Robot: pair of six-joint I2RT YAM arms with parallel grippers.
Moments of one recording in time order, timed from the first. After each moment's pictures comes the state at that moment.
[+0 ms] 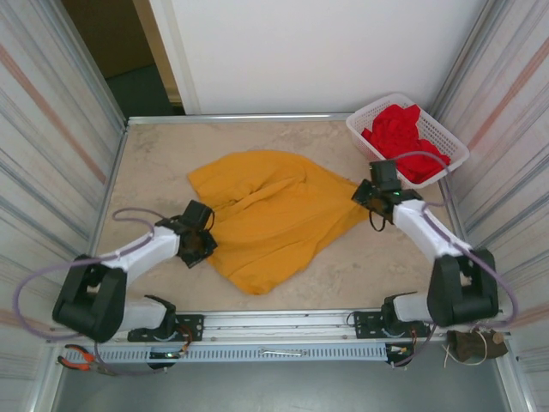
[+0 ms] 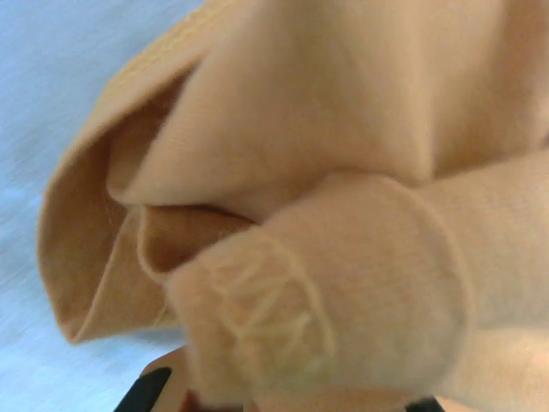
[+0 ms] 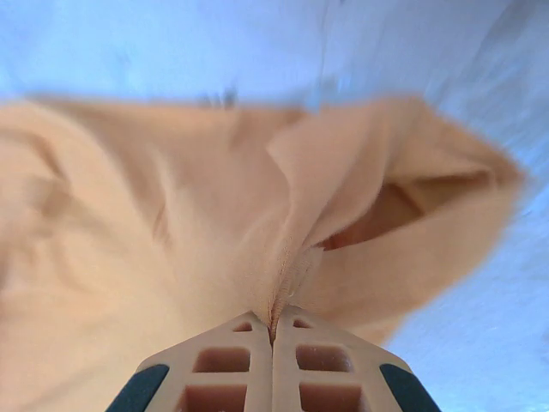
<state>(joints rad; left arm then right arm) -0.40 1.34 0.64 -0.60 -0.01 -0.95 0.17 1.30 0.86 -0.43 0.08 0.68</state>
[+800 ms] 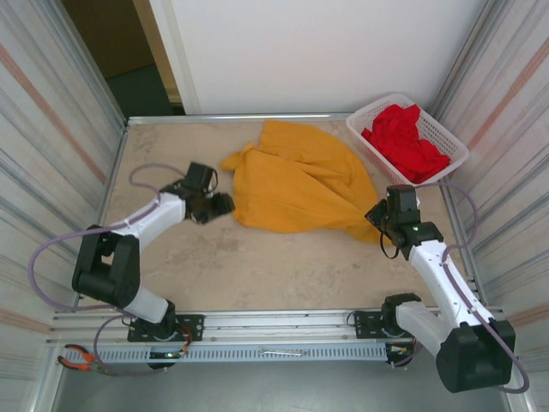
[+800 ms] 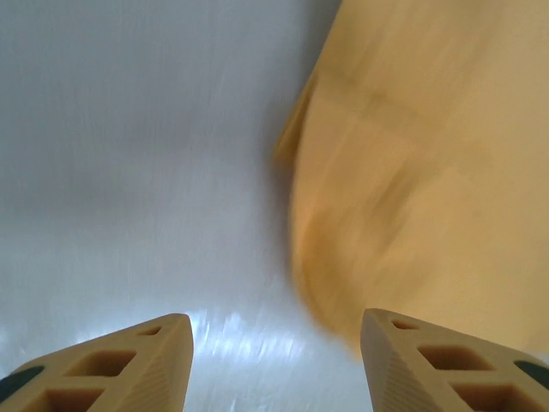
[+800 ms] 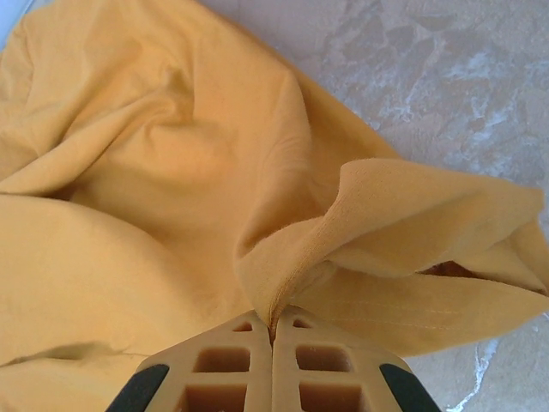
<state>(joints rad) -0.35 1.50 0.89 -0.49 0.16 -0.69 0.14 0.95 0.66 -0.55 0.08 0.86</state>
